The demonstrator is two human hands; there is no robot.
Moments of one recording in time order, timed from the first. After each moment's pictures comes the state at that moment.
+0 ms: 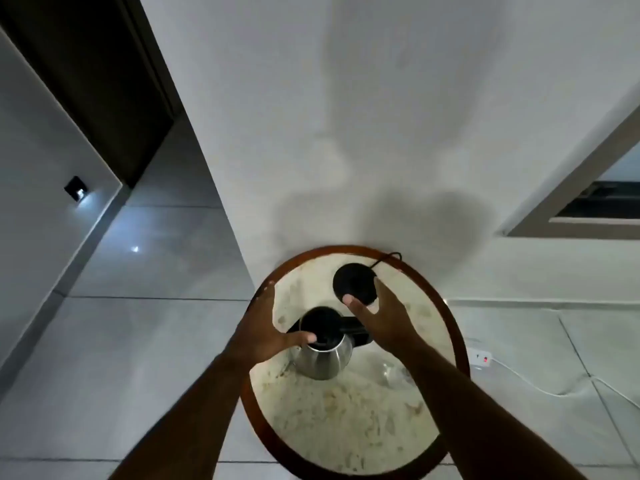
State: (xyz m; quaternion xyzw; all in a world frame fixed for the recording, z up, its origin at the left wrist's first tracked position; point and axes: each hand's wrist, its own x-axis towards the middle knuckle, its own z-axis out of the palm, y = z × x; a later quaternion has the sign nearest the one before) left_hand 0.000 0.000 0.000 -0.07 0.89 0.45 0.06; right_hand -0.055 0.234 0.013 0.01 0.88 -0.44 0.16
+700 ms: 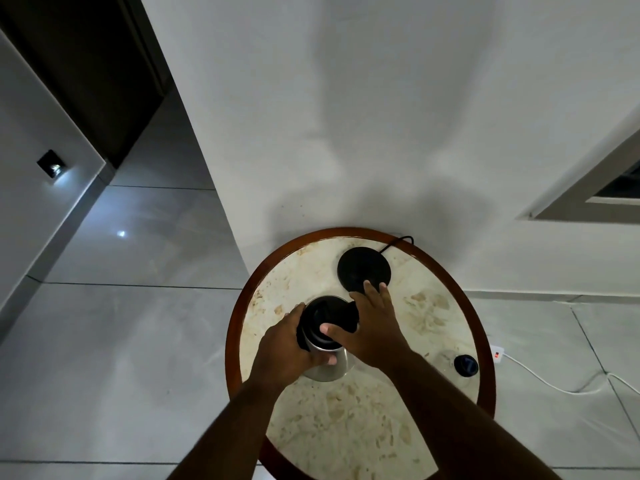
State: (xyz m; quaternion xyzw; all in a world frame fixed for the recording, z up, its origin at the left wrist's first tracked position) left_hand -0.001 0.034 -0.105 -0.11 0.86 0.48 0.11; right_hand -0.062 0.207 -0.097 -0.10 0.95 -0.24 0.15
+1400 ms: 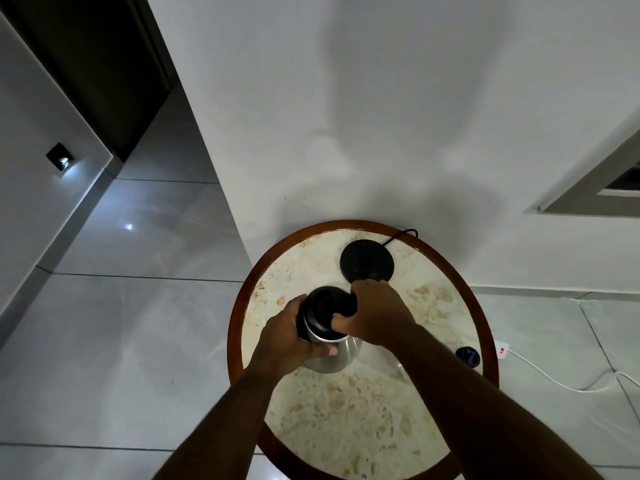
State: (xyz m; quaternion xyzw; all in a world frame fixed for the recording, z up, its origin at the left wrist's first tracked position) left_hand -0.001 0.032 -0.111 -0.11 0.84 0.51 0.13; right_hand -0.082 0.208 -0.077 -0.19 0.95 -0.18 0.15
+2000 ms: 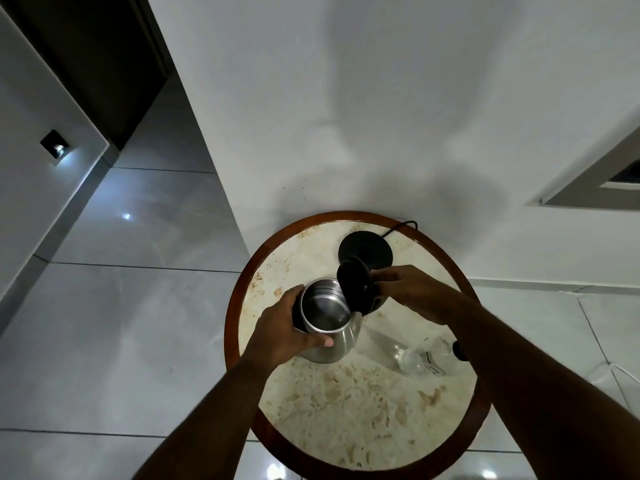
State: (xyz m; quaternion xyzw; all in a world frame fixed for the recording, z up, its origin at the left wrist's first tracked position) left_hand -0.003 0.028 -0.121 -0.11 0.85 0.50 0.13; right_hand -0.115 0.265 -0.054 -0.09 0.78 -0.48 0.40
